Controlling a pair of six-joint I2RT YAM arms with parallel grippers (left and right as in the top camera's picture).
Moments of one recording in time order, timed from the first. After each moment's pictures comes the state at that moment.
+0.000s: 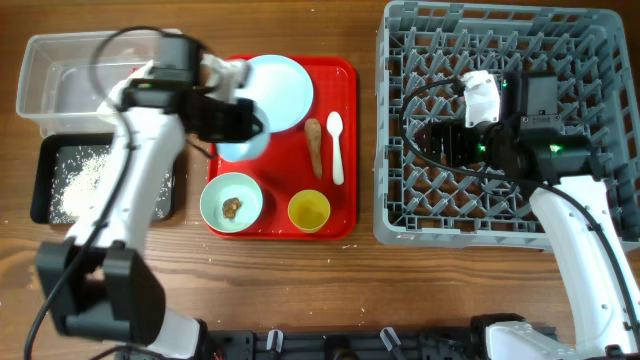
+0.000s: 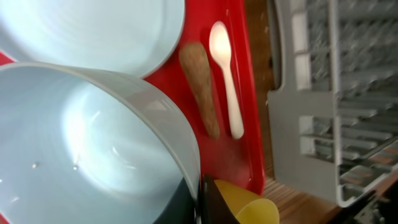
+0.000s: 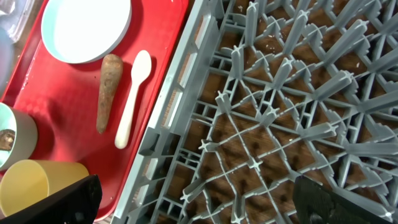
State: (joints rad) left arm -0.14 1.70 1.41 -0.93 0.45 -0.05; right arm 0.07 1.33 1.16 -0.80 -0.30 -0.08
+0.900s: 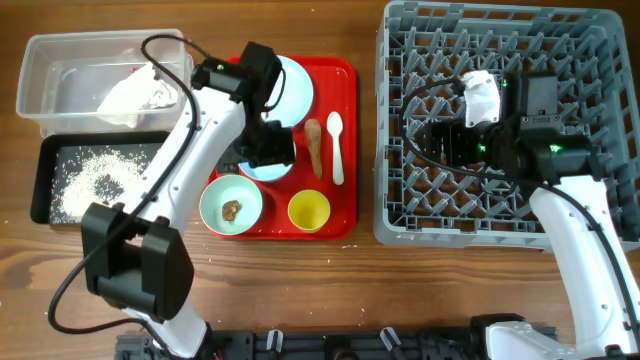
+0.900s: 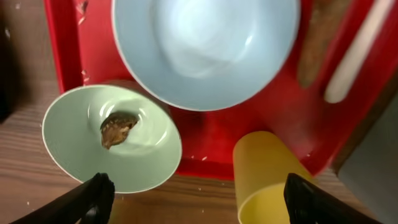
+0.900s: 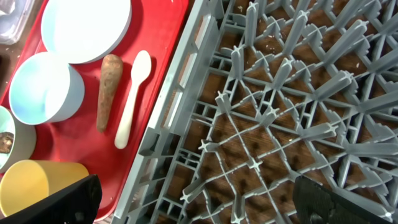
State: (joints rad) left arm -0.35 1.83 1.57 -1.35 0.04 -0.50; right arm 0.07 1.33 1.16 -0.80 -0.30 -0.08
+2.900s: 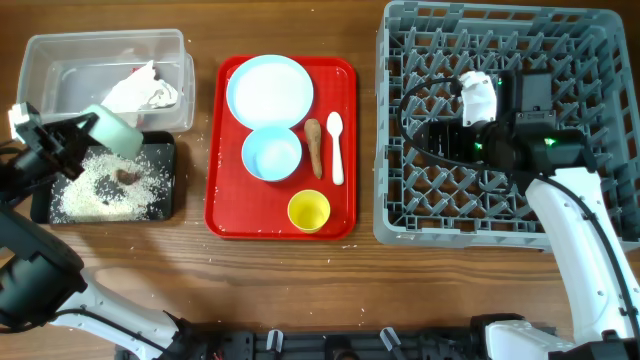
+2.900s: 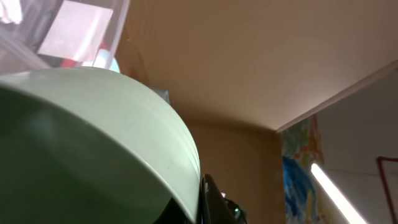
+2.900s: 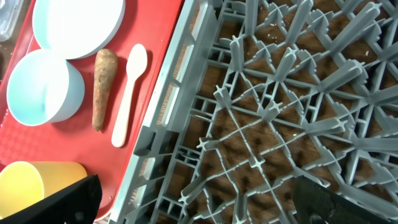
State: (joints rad) left arm 0.81 2.03 1.51 -1.38 1.52 0.24; right arm 0.07 1.37 1.16 -0.80 -0.30 -0.06
